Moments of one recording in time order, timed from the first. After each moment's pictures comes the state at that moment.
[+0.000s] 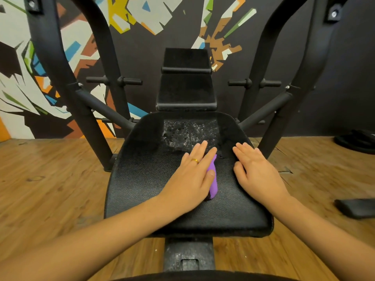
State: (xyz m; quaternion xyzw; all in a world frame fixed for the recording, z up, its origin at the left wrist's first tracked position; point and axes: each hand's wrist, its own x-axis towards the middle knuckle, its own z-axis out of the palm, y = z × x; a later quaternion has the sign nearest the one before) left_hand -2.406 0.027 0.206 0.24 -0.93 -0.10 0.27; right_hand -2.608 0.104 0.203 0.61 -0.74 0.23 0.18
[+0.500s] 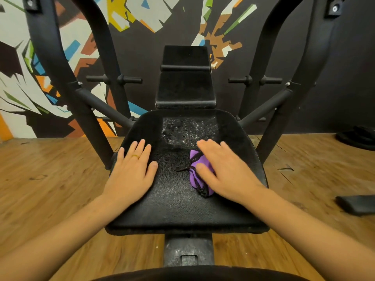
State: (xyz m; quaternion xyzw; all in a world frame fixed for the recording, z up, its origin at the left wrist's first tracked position) left_hand -2.315 -0.030 0.204 0.45 -0.86 0.05 0.22; right_hand -2.546 0.096 0.226 0.73 -0.63 0.24 0.13
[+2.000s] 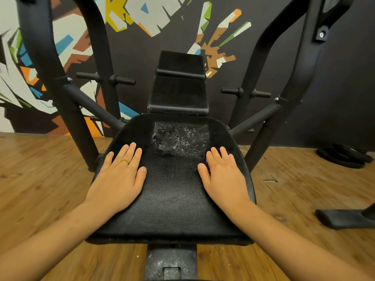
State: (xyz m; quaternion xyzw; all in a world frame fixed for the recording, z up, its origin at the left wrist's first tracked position) left_hand -2.316 -0.040 0.190 0.45 -0.86 0.12 0.22; right_hand -2.563 0.074 0.205 0.58 -0.77 0.19 0.19
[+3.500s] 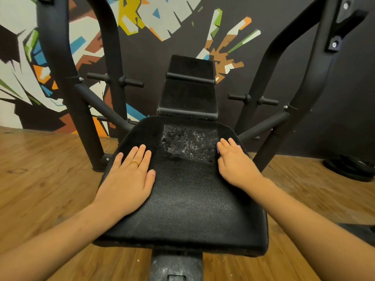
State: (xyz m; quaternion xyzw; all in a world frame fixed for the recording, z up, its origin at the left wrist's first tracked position) left_hand -2.317 -0.034 0.193 0.45 -0.86 0.11 0.20; right_hand -2.607 0.037 0.240 0.65 -0.73 0.13 0.16
